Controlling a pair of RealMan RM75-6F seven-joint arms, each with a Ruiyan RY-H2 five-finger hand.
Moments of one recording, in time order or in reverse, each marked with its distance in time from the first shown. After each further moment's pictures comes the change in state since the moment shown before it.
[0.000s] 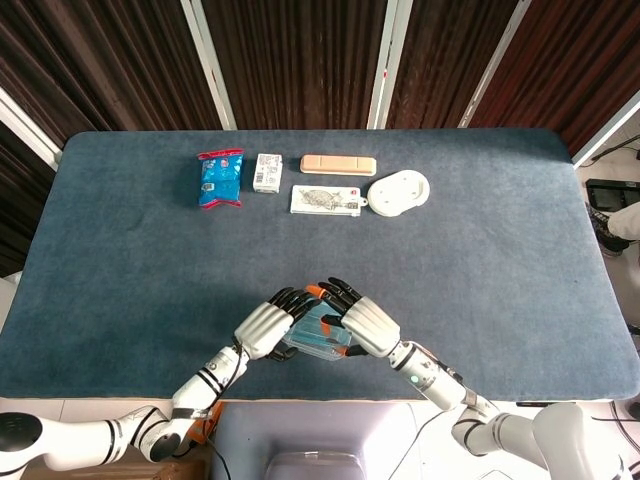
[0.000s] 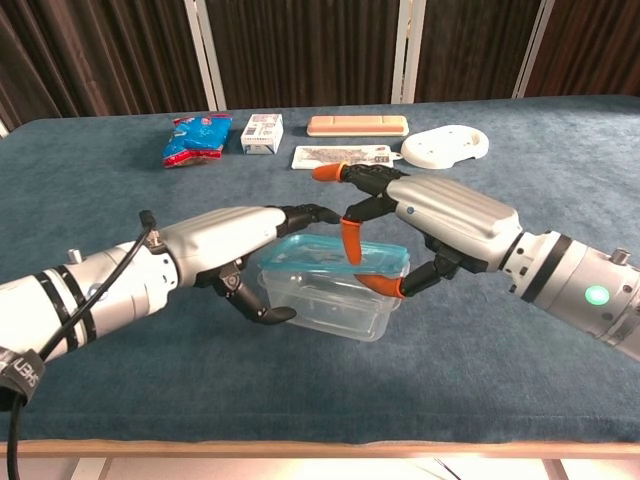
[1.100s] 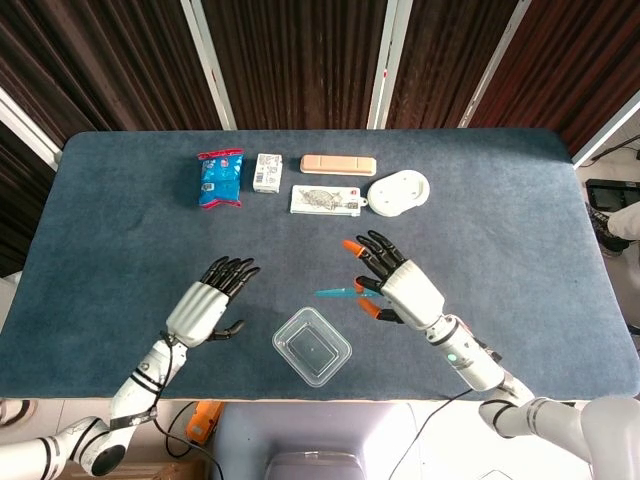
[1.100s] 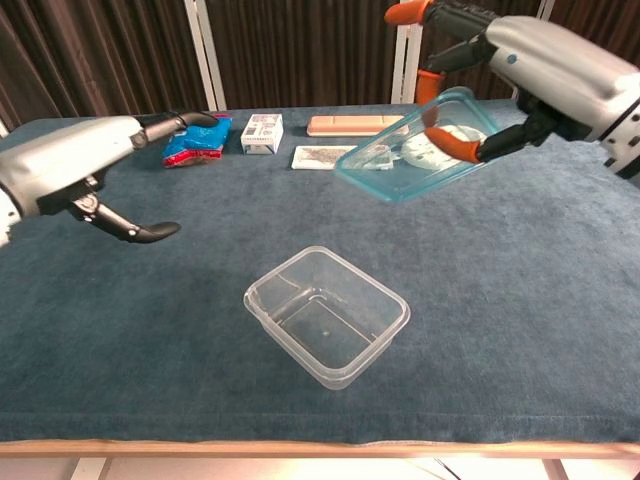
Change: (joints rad) left arm 0.164 0.249 0.020 -0.118 0.126 0.265 -0.036; right arm -0.015 0.226 0.099 -0.124 -0.010 0.184 -0.114
